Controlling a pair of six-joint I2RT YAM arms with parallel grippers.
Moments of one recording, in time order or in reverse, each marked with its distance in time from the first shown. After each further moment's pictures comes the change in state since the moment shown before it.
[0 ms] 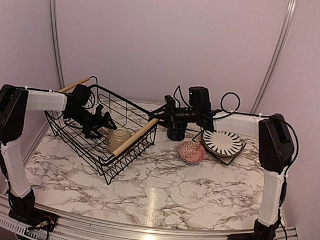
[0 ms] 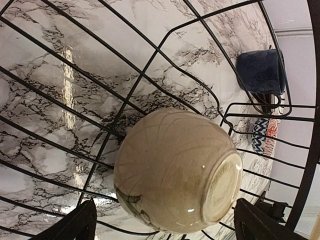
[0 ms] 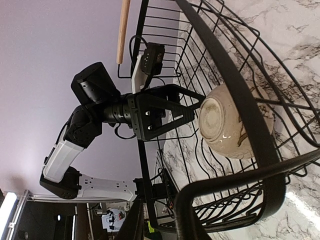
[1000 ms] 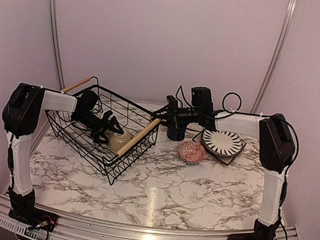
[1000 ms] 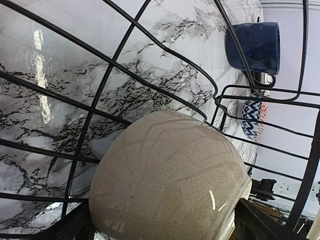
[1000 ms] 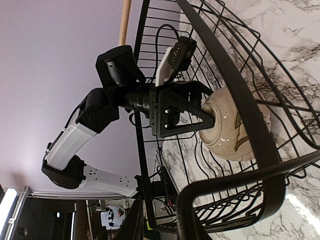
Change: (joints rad) left arm -0.018 0.191 0.123 -0.042 0.187 0.072; right arm -0.029 0.000 -0.011 -0.006 -0.042 -0.029
